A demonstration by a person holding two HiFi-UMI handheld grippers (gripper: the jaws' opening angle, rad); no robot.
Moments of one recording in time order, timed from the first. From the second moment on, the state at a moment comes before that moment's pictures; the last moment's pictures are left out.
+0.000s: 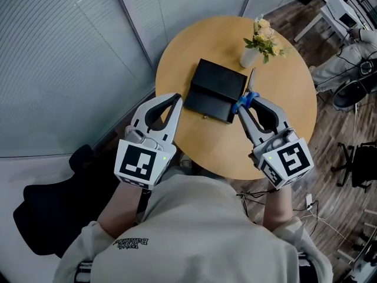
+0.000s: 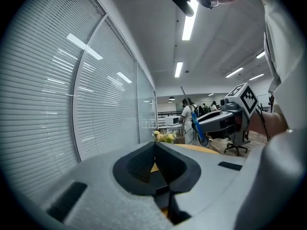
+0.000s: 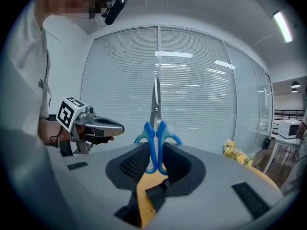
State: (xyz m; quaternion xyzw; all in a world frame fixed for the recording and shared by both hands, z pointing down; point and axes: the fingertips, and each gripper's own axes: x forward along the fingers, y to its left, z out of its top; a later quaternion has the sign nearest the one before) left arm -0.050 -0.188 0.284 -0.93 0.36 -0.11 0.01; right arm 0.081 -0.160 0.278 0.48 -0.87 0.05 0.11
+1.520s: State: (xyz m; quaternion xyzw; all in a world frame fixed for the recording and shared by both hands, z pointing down) left arm -0.023 -0.249 0.396 -0.91 0.36 -0.18 -0.08; right arm 0.058 -0.228 0.441 0.25 -0.88 0.10 0.40
